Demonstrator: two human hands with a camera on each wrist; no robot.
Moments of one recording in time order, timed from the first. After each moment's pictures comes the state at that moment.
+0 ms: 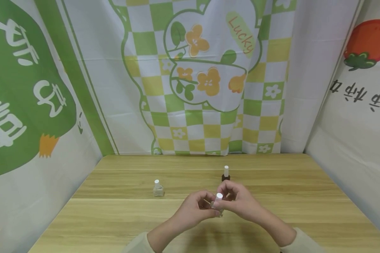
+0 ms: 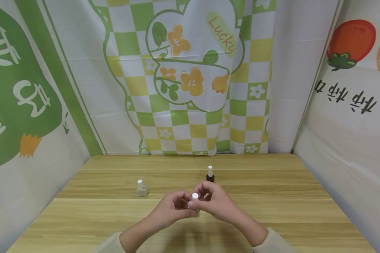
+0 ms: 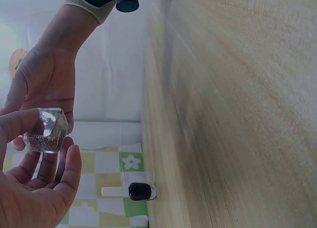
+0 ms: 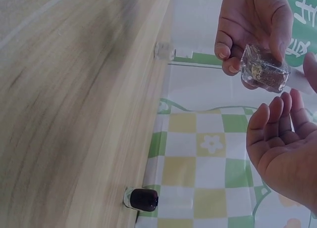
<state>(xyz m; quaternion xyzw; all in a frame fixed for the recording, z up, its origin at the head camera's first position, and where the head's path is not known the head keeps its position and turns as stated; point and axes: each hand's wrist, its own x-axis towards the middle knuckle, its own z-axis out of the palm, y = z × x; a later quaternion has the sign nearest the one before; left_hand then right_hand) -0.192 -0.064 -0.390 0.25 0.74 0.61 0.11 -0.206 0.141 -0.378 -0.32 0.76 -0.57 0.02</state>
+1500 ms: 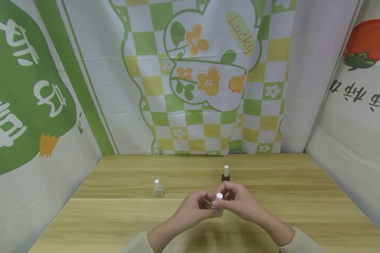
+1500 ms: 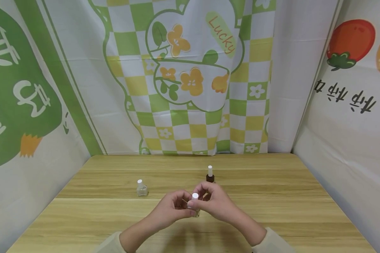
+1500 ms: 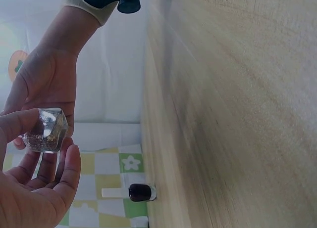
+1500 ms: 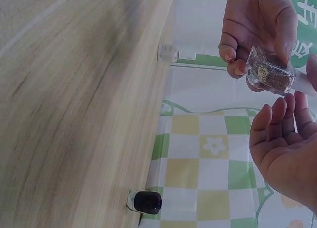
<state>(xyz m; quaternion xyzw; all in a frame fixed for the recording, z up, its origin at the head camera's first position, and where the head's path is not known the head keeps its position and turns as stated) -0.192 -0.064 -0.391 0.26 0.74 0.62 0.11 -0.205 0.139 -0.380 -0.32 0.75 -0.58 0.03</state>
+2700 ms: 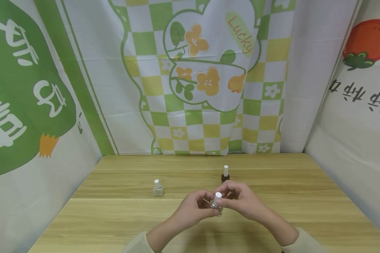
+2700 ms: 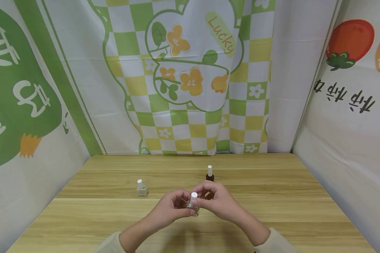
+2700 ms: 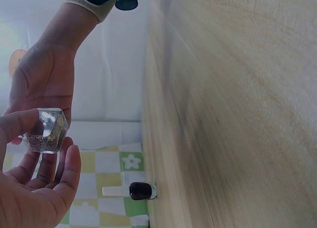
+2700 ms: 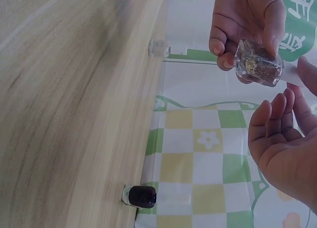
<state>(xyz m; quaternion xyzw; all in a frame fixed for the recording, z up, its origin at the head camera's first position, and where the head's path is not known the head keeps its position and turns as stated) -0.192 -0.063 -0.390 0.24 0.74 0.62 0.11 -0.204 0.148 -0.376 -0.35 0.74 -0.57 0.02</state>
